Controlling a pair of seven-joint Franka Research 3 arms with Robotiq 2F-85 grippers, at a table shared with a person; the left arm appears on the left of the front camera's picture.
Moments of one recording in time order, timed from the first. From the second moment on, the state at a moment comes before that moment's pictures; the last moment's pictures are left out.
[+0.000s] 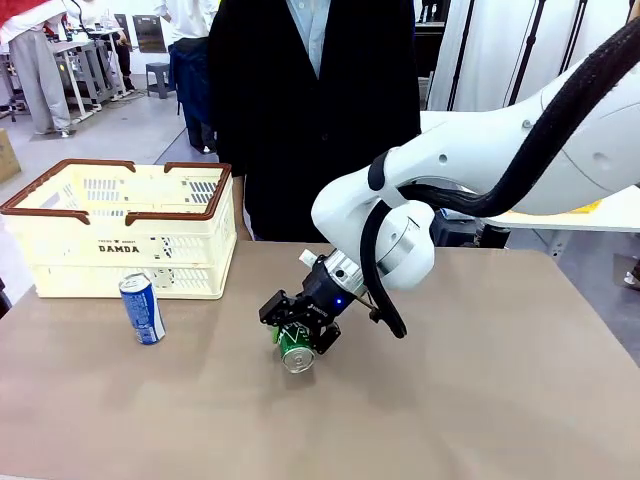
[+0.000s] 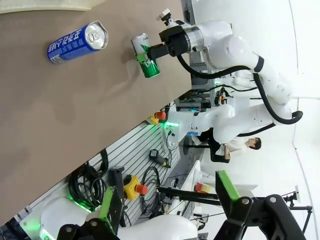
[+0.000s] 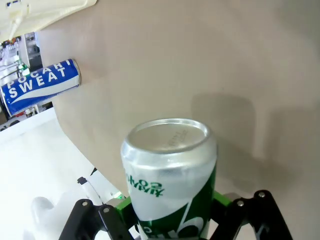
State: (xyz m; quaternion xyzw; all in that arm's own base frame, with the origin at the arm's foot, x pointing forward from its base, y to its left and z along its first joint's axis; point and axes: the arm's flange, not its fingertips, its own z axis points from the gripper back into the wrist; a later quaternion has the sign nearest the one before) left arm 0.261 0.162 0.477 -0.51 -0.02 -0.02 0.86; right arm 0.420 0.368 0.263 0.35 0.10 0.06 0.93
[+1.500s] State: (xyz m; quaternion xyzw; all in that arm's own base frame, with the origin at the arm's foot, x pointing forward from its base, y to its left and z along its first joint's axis) left arm 0.261 0.162 0.477 -0.51 -0.02 -0.02 0.86; right arm 0.389 0.430 0.273 0.10 0.03 0.08 0.99
